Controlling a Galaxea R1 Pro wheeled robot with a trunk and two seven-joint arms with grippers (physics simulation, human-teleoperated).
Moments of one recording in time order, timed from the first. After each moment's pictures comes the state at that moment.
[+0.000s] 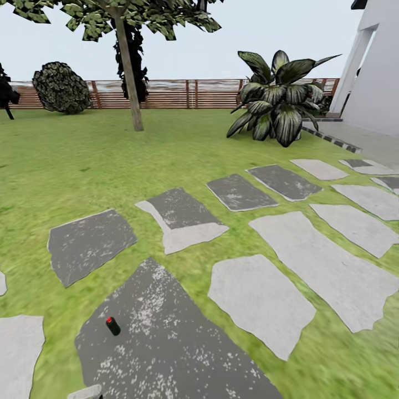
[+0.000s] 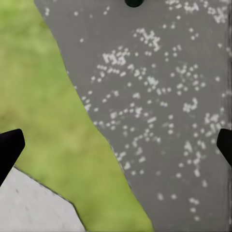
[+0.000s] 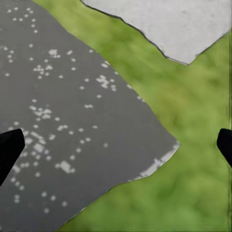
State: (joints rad) left arm -0.30 0.13 0.14 -0.22 0.14 -0.29 0.01; right arm -0.09 -0.04 -0.09 -0.48 0.04 -0.34 0.07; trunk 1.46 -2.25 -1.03
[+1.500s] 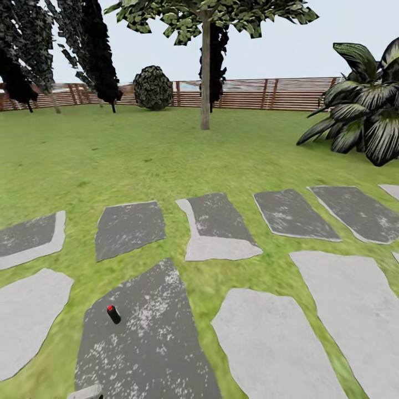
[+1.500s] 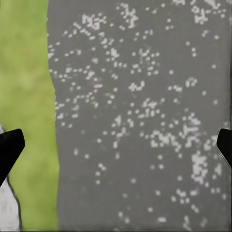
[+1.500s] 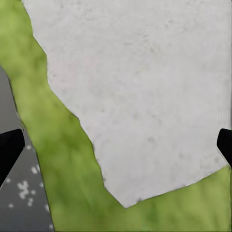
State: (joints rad) left arm -0.30 0.13 0.14 -0.22 0.14 -0.29 0.01; right arm -0.09 -0.04 -0.09 -0.49 0.04 -0.34 0.08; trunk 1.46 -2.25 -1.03
